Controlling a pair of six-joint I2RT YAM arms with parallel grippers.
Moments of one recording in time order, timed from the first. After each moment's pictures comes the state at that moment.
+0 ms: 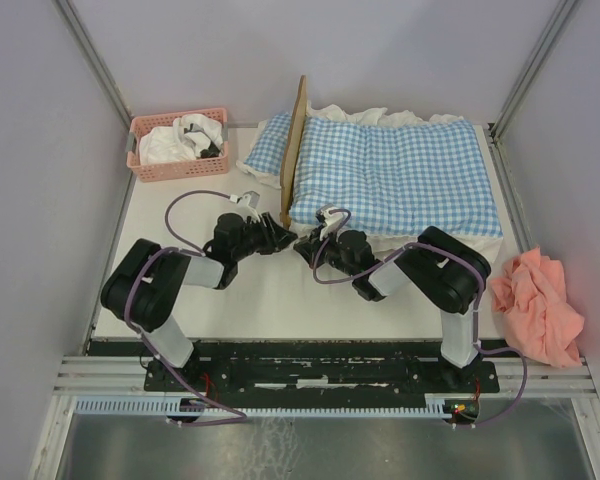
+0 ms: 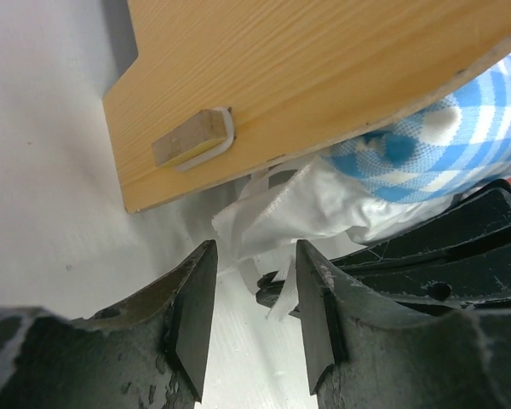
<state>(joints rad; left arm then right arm) -0.39 1.67 0.54 0.79 0.36 -0.64 0.76 1.95 0.69 1.08 -0.12 0.33</state>
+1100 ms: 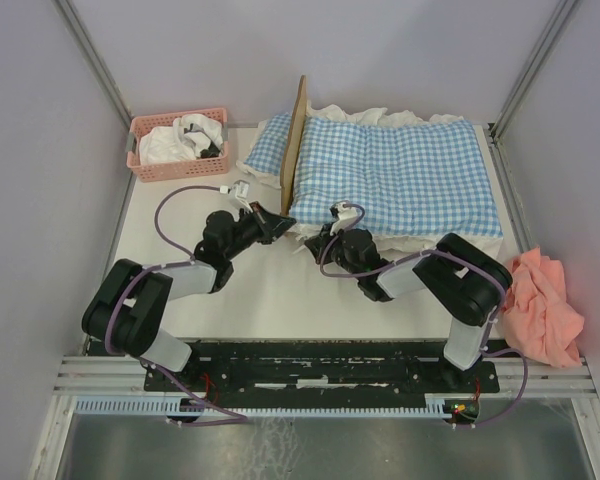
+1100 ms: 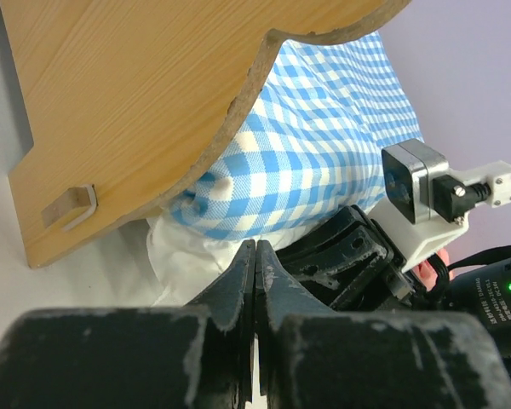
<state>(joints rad) -0.41 1.51 0.53 0.86 0.38 -0.77 0.76 1.83 0.65 0.94 0.05 0.45</state>
